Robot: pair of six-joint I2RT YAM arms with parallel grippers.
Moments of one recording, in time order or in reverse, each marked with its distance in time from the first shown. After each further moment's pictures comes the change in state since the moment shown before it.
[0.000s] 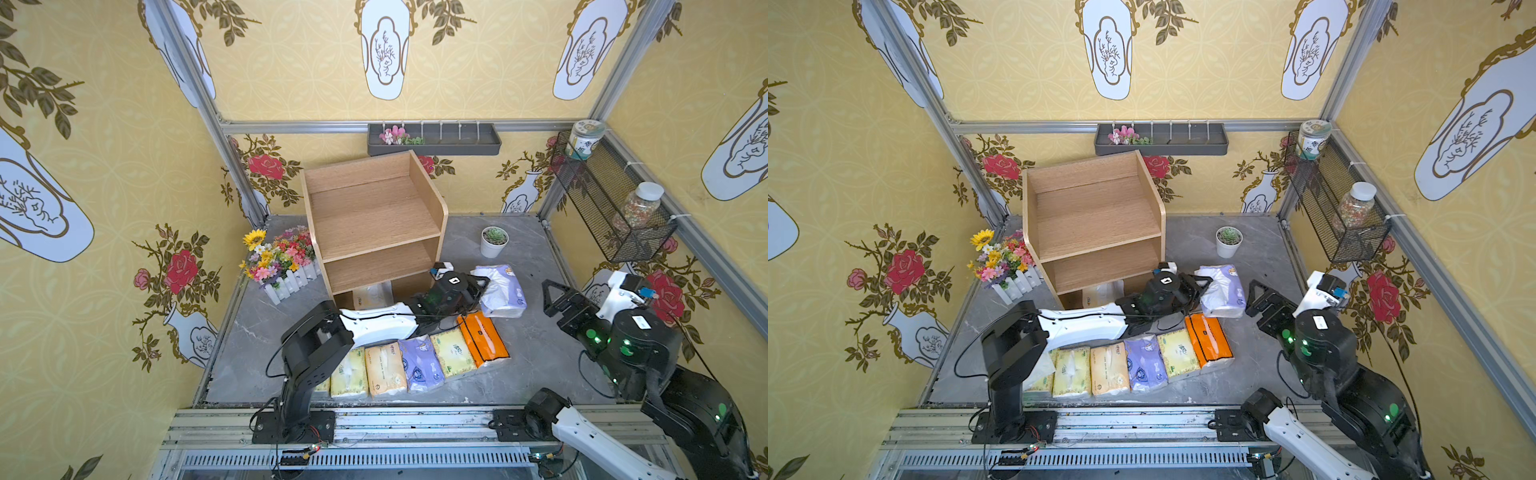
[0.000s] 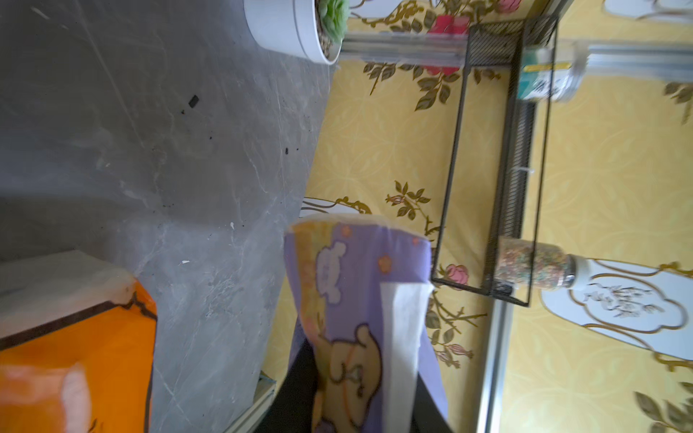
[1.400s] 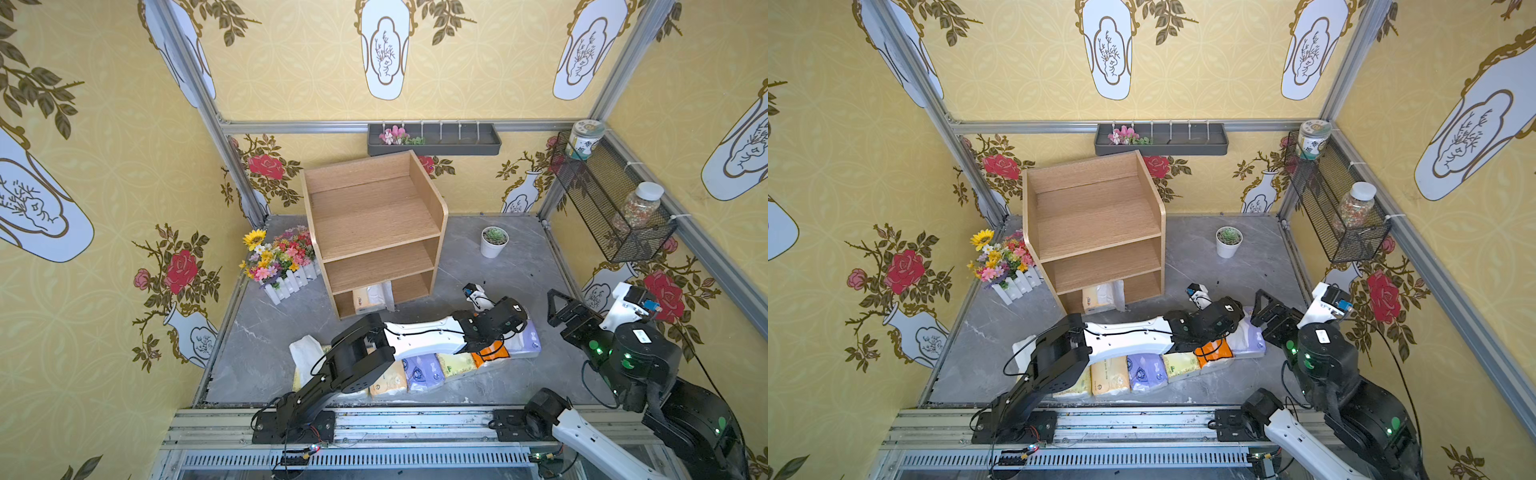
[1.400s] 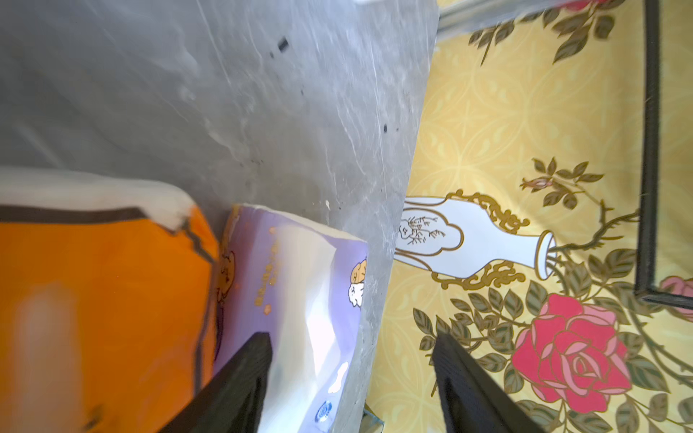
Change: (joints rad) left arm -0.176 0.194 0.318 -0.470 -0.317 0.021; right arm 0.000 -0.056 -0.103 -0.014 0.021 -0.010
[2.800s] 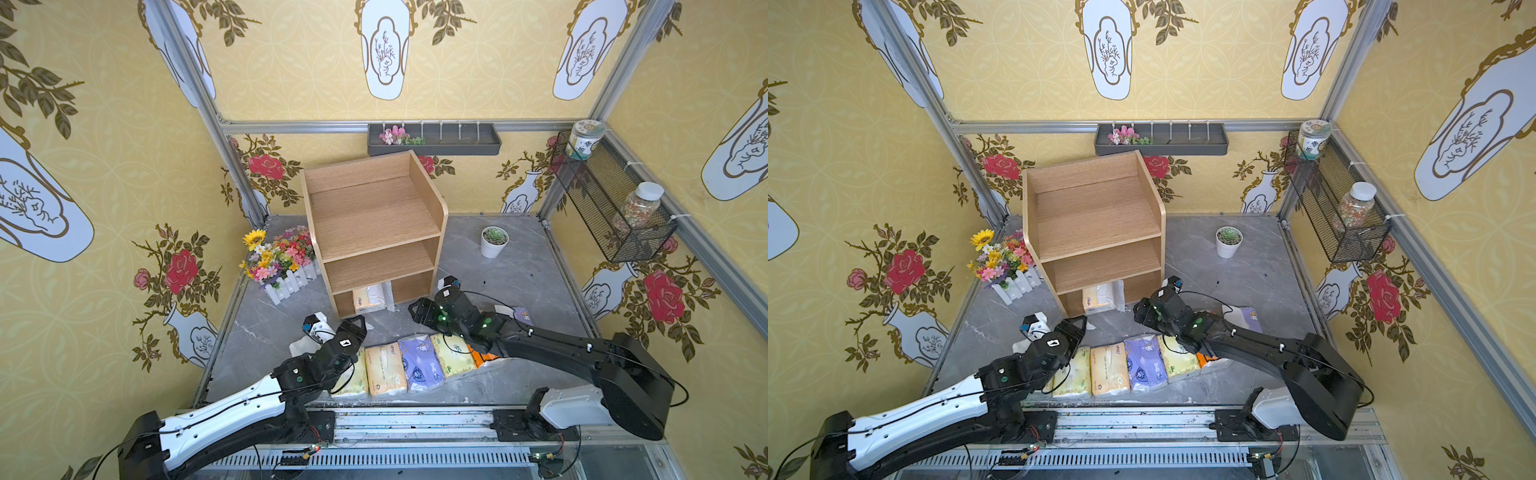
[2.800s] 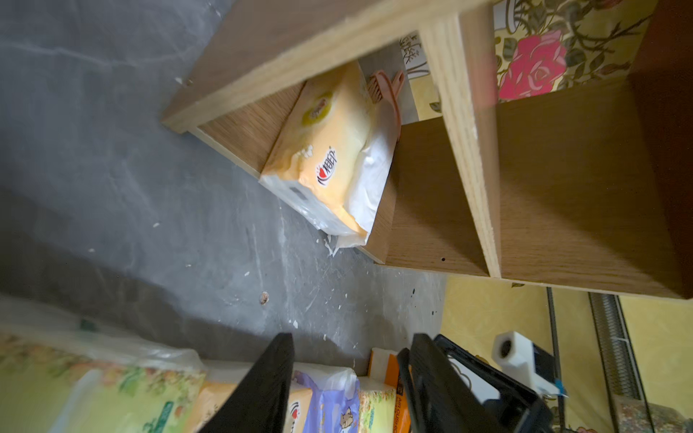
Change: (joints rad) left arm 0.269 -1.537 -1.381 -0.116 -0.203 -0.032; right arm 0.240 0.972 -0.362 1.051 -0.501 0.280
